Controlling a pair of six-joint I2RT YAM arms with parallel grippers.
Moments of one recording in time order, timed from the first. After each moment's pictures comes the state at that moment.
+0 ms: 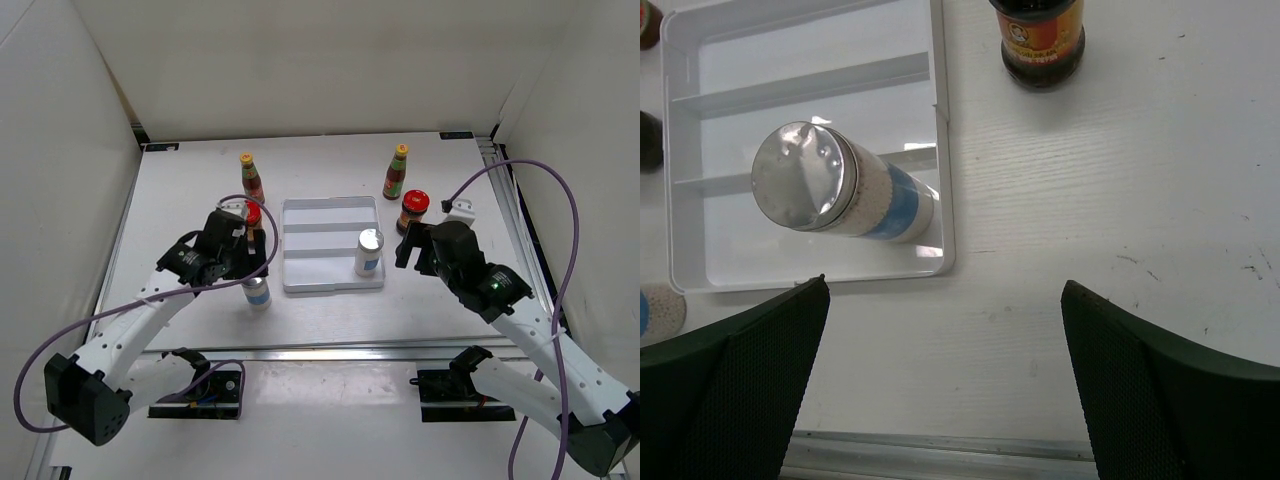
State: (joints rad) left arm -0.50 1.05 0.92 -0.77 -0.14 -0.45; right arm 0.63 0.83 0.85 -0.66 0.36 0.55
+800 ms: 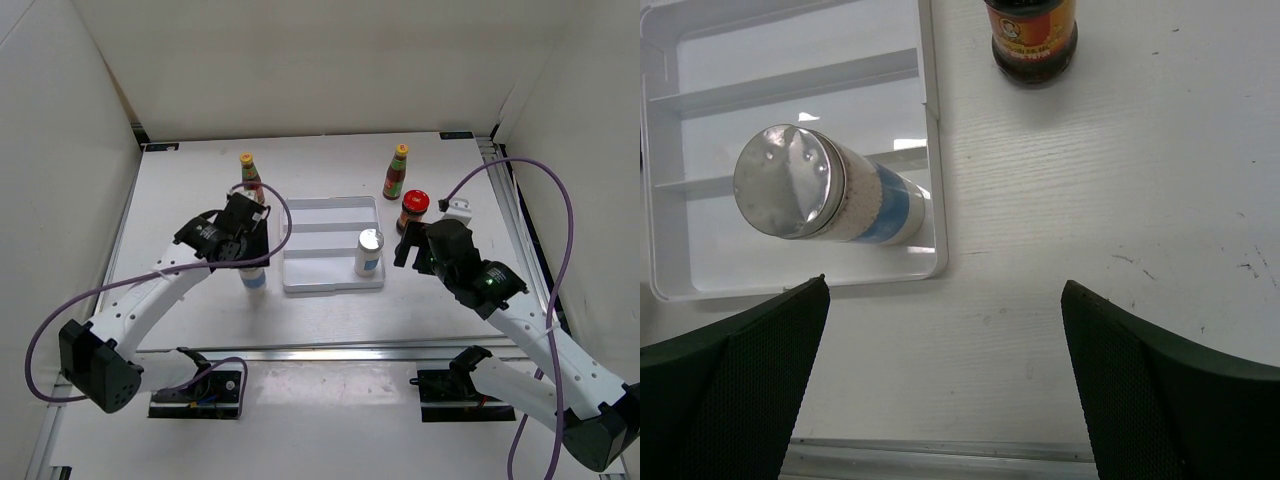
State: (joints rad) left arm -0.58 1.22 1.09 -0.95 -0.26 -0.52; right arm 0.63 0.87 0.85 -0.65 0.37 0.56
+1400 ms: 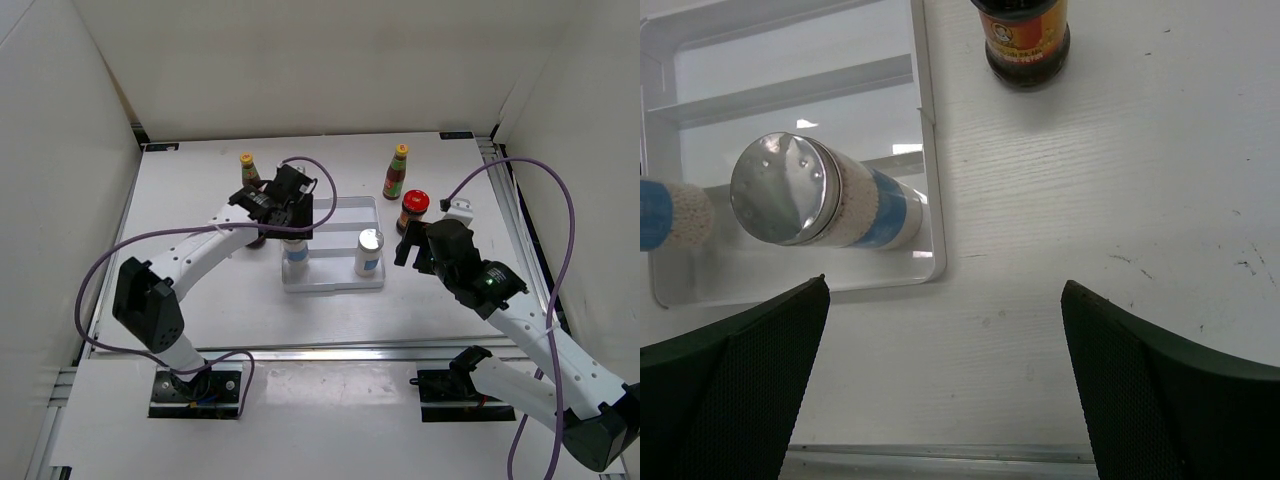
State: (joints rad) left arm -0.67 1.60 1.44 -0.81 -0.22 -0.51; right arm 0.63 0.87 0.85 -0.65 0.39 0.57
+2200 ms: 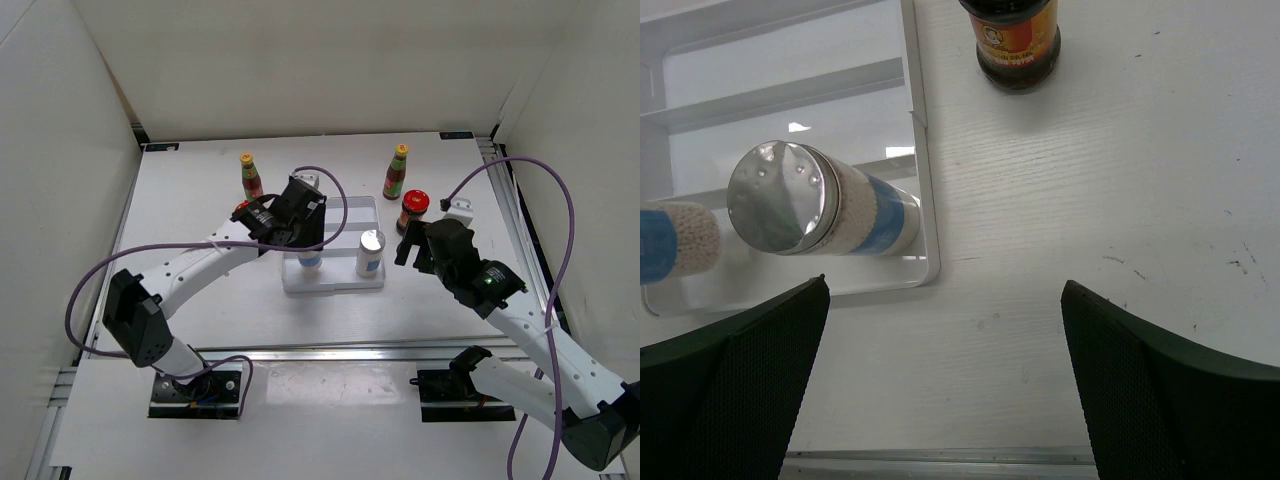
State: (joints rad) left arm -0.78 1.54 1.36 -0.72 -0.25 -0.52; right arm 0.63 0.87 0.85 -0.65 0.40 0.57
